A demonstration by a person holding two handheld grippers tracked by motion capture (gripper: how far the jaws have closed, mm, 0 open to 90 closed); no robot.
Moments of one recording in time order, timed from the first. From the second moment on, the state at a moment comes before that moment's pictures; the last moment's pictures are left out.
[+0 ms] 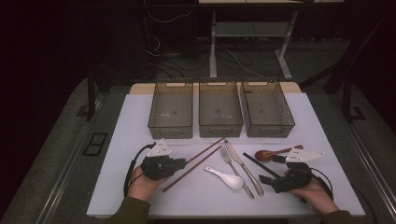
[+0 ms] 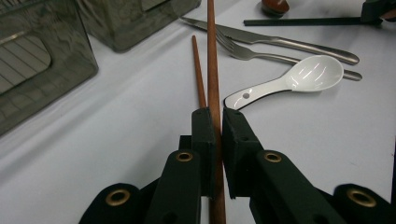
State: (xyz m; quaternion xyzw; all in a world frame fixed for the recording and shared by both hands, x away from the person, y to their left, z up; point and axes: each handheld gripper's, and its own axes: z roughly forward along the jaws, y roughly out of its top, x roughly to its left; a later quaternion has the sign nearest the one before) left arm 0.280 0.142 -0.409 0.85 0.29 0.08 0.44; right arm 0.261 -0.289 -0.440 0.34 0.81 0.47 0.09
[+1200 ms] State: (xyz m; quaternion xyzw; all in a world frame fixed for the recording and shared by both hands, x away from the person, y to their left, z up) left arm 0.313 0.148 -0.381 0.81 0.29 0.11 0.50; right arm 0.262 -0.289 -0.441 0.34 0.81 0.47 0.09
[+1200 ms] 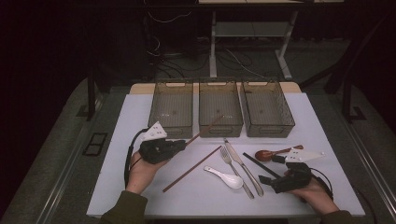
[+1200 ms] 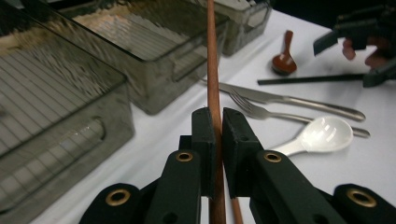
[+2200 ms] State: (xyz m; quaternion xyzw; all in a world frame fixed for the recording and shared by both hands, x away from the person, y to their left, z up) left arm 0.370 0.175 -0.359 0.79 0.32 0.14 0.50; right arm 0.264 -0.289 -0.444 0.35 0.81 0.46 0.09
